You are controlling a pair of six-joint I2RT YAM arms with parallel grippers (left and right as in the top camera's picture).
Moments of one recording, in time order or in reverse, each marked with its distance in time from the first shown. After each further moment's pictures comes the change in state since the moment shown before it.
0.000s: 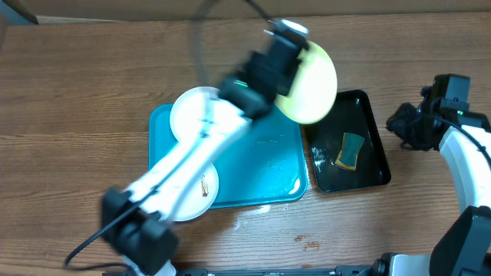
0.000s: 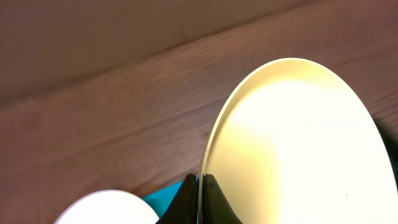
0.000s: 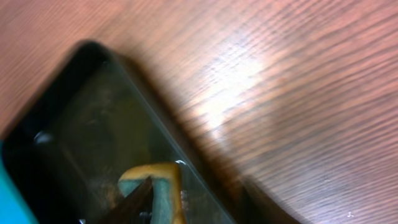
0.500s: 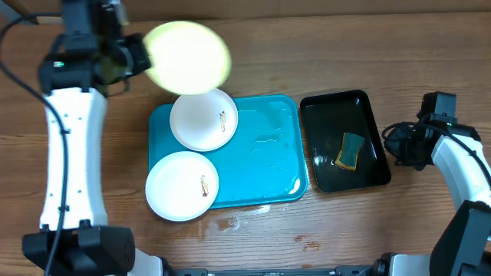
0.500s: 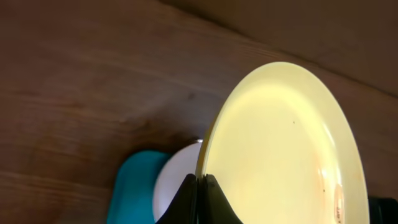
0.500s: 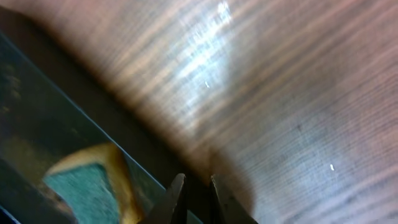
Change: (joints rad) left arm 0.718 -0.098 0.035 -0.286 0.417 -0.118; right arm 0.000 0.004 -0.107 -0.031 0.060 0.108
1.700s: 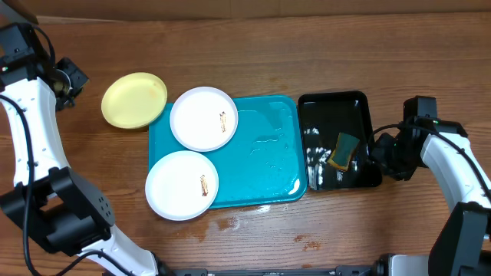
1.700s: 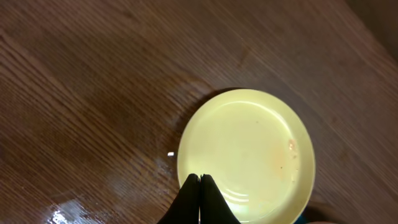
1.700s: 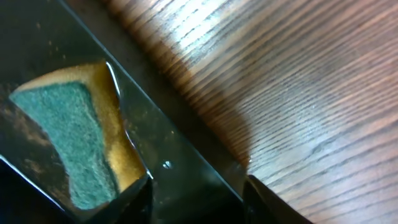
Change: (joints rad) left arm 0.296 0.230 0.000 0.020 -0.149 -0.086; right arm 0.092 0.000 0.011 -0.164 -0.066 0.009
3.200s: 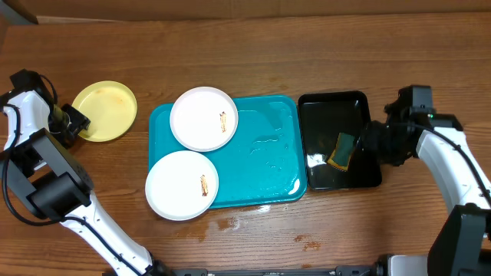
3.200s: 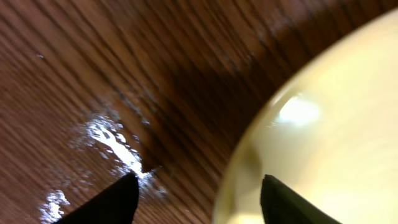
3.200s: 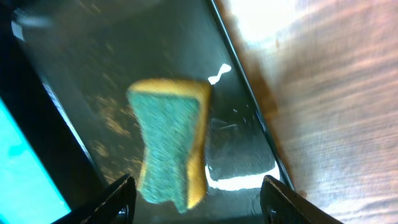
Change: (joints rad) left arm 0.144 0.356 0.006 -0.014 -0.062 0.025; right arm 0.053 0.003 0.068 0.068 -0.093 -0.146
